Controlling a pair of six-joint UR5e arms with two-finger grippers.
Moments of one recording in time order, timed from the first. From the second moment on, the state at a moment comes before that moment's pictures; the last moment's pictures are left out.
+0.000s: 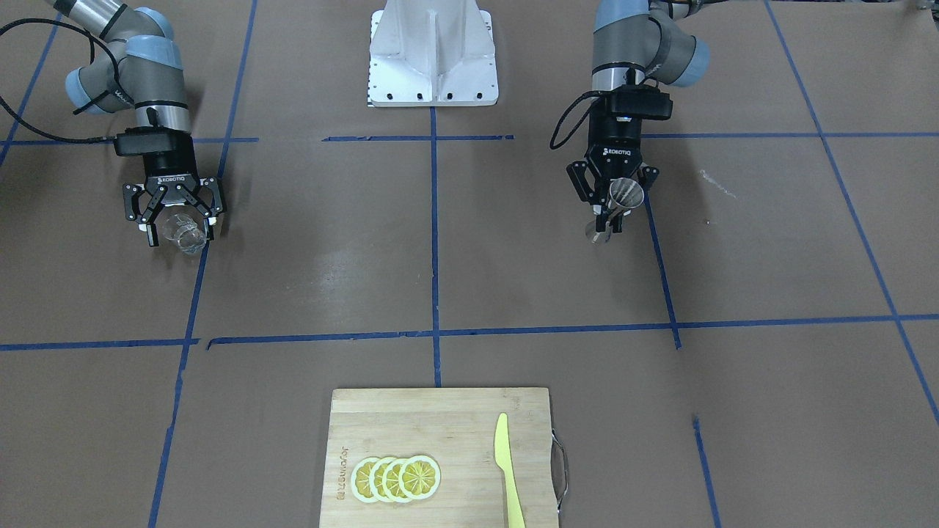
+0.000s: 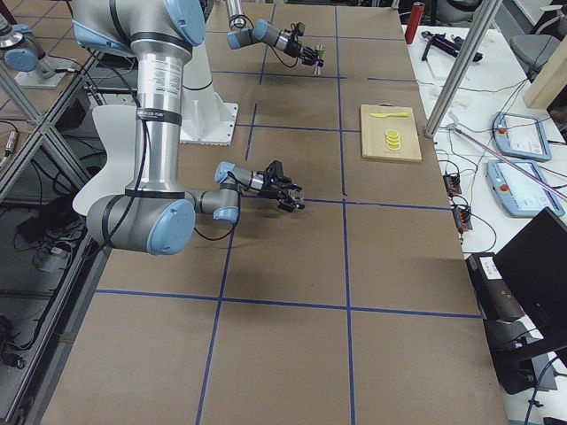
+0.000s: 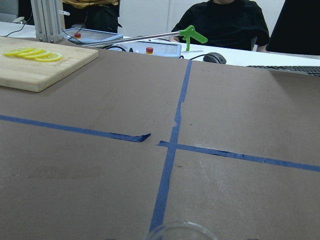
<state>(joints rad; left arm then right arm) -0.30 -1.75 -1.85 -2.31 -0.70 -1.18 0.21 -1.69 1.63 -0.43 0.69 1.10</state>
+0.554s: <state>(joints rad) -0.31 -1.75 -1.85 -2.31 -0.70 -1.17 0.19 -1.69 1.62 -0.43 0.69 1.10</state>
